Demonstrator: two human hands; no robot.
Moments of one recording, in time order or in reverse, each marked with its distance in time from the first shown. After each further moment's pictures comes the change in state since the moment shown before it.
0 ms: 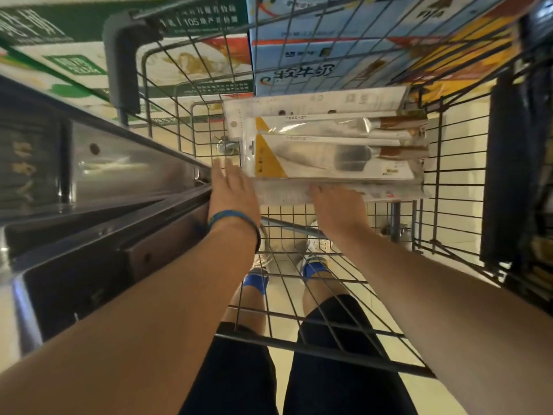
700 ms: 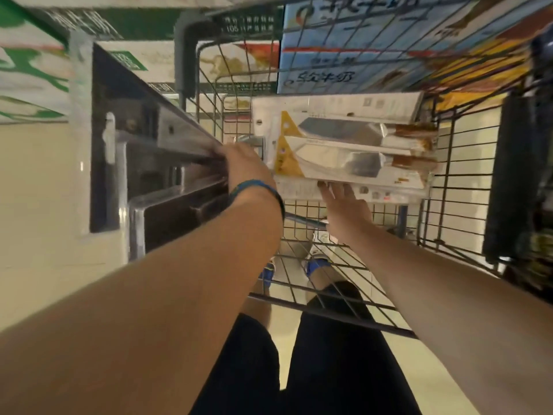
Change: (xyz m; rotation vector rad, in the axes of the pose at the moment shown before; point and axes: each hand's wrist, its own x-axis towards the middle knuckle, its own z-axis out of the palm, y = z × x) left_hand -0.022 -0.034 -0.031 0.083 -0.129 -0.167; right_hand -0.003 -0.004 0.020 0.131 -0.269 0.033
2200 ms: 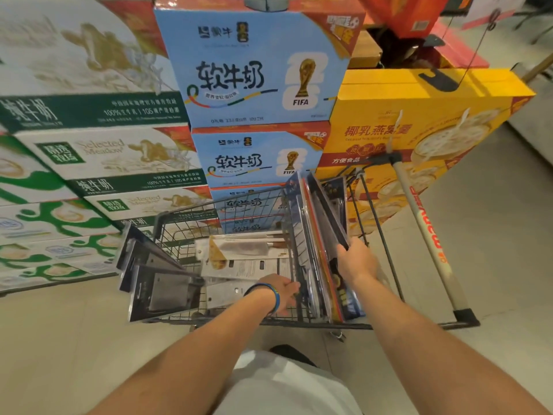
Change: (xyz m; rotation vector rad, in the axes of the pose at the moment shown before) left_hand -0.227 0.033 -0.156 -1.591 -0.213 0.348; right_hand -0.290 0.162 -0.186 0.847 0.590 0.522
